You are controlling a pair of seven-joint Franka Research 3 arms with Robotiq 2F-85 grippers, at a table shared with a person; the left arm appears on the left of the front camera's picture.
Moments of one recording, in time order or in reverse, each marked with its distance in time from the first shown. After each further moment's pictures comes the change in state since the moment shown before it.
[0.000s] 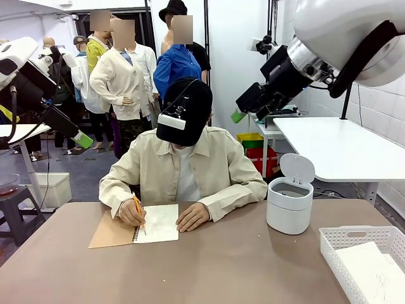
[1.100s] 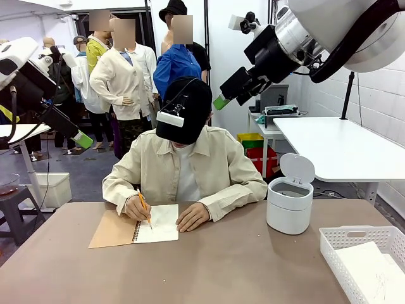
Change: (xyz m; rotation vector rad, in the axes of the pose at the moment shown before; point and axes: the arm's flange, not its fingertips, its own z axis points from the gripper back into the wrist) left arm 0.000 0.000 0.000 0.000 0.000 0.000; right arm 0.021 0.037 0.012 0.067 -0.057 0.154
